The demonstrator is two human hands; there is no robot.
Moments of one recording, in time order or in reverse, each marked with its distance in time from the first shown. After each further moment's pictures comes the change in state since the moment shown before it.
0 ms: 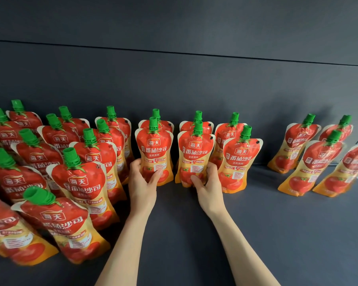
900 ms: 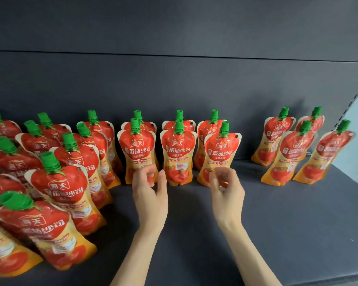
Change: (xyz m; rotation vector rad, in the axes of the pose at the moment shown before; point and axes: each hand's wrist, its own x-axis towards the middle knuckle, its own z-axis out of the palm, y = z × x) left_hand -0.054 0.039 0.025 0.045 0.093 0.200; right_hand -0.036 -0.014 -0.052 -0.065 0.410 -0.073
